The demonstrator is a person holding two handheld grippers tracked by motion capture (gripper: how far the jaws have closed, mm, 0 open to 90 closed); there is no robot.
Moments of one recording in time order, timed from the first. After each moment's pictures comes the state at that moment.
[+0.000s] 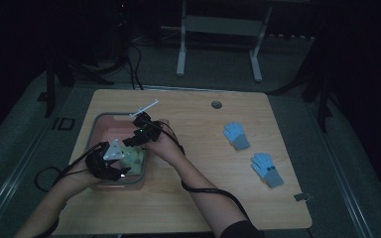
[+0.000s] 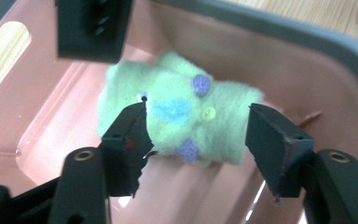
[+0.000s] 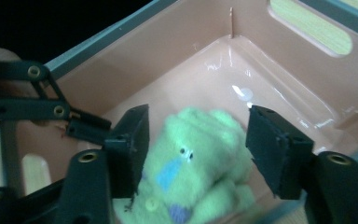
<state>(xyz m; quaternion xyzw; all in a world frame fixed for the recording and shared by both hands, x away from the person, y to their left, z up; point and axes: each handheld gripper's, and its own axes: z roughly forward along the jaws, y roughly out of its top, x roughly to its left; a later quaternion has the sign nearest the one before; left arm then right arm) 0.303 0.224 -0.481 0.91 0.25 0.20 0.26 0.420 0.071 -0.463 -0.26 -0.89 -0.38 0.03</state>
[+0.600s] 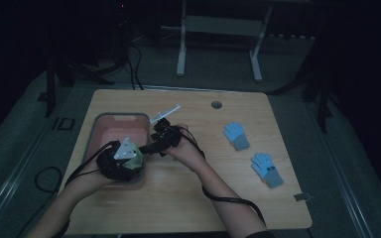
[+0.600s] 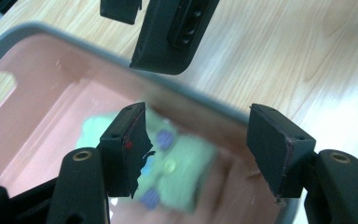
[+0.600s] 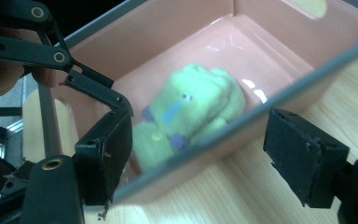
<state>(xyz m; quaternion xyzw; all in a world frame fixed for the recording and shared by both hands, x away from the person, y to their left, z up) 0.295 0.186 -0.460 0.90 0.25 0.19 0.30 0.404 0.011 -0.459 -0.23 -0.89 -0.39 0.04</state>
